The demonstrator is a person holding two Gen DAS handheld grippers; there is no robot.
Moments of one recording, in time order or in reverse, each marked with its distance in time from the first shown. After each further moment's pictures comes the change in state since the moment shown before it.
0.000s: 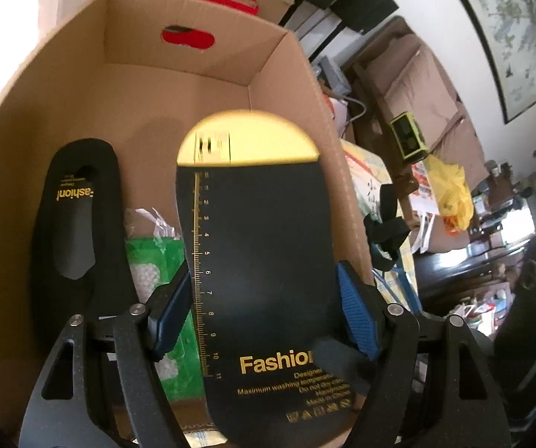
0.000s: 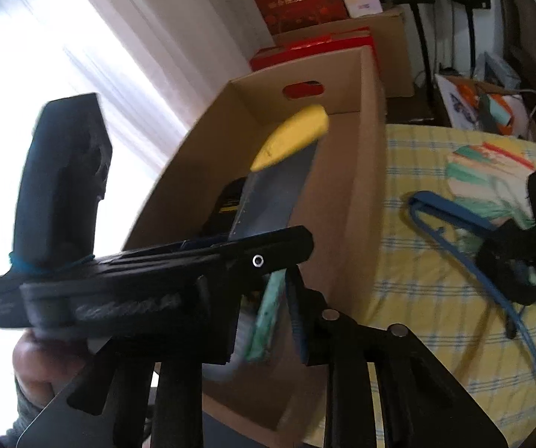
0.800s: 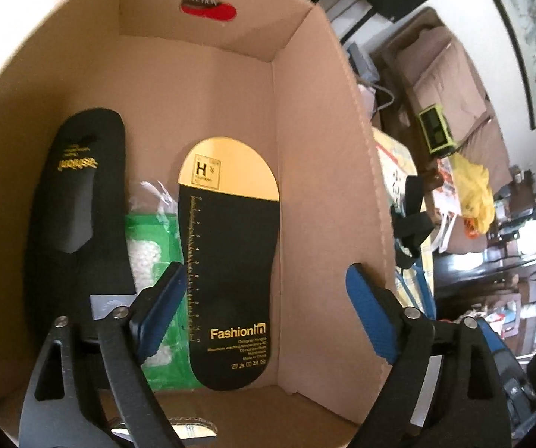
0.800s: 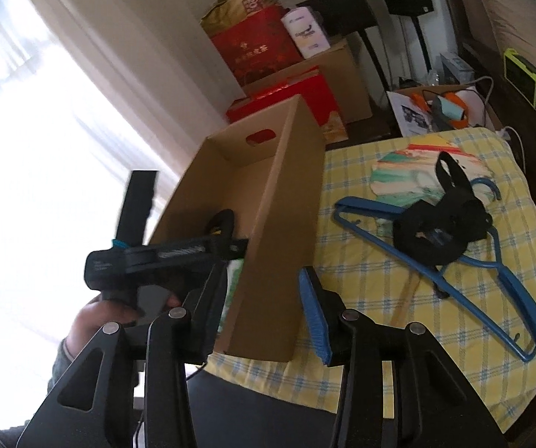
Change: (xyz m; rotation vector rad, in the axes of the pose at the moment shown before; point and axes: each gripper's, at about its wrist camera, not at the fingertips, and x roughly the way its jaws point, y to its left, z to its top) left arm 0.010 -0.004 -0.007 -0.064 0.049 0.092; right arm -0.105 -0.055 -0.033 0.128 -0.168 0.020
